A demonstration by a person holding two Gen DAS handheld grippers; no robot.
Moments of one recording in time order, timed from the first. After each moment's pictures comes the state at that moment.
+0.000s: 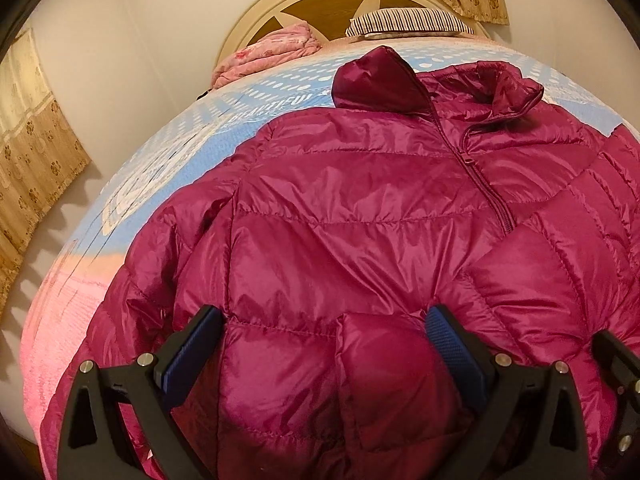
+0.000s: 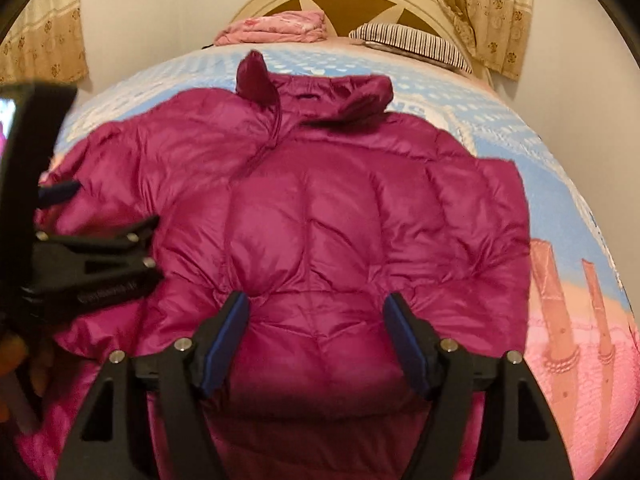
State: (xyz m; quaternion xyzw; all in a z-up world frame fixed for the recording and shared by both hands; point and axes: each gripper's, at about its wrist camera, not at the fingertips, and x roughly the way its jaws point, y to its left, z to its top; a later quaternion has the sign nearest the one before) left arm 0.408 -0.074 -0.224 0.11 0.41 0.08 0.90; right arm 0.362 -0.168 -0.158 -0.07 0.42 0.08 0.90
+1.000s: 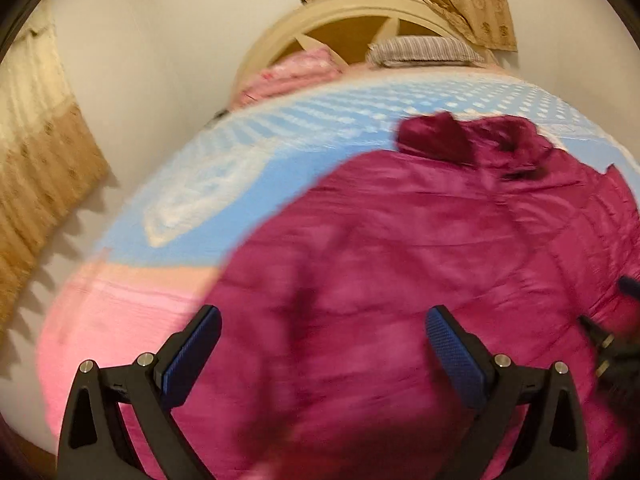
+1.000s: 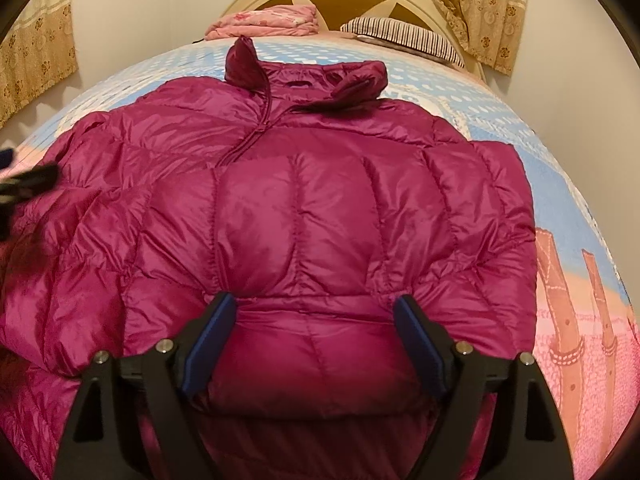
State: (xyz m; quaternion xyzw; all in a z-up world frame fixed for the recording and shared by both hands) left arm 0.355 0.004 -0.162 0.11 0.36 0.09 0.92; right arm 0.367 -0.168 -0.167 -0.07 0.43 0.06 0.90
